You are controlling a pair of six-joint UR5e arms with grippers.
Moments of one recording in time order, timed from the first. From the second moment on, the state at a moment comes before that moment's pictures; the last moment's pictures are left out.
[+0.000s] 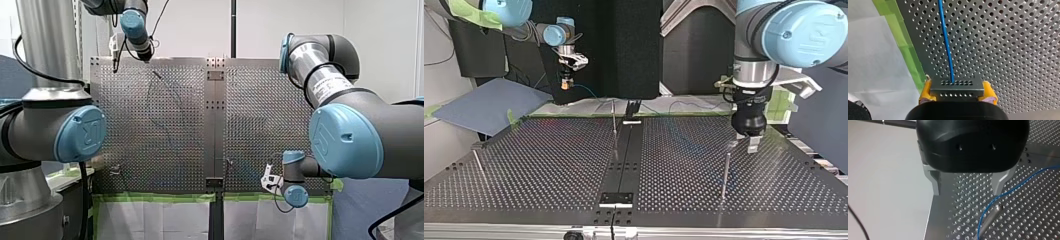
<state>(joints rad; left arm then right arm) -0.14 -1.41 -1.66 -3.31 -1.83 -1.66 1.87 -0.60 1.94 -1.22 1.61 1.83</state>
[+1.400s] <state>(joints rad) -0.44 -1.56 -1.73 -2.95 -1.98 -1.42 1.88 -0.60 1.94 -1.22 1.60 1.83</state>
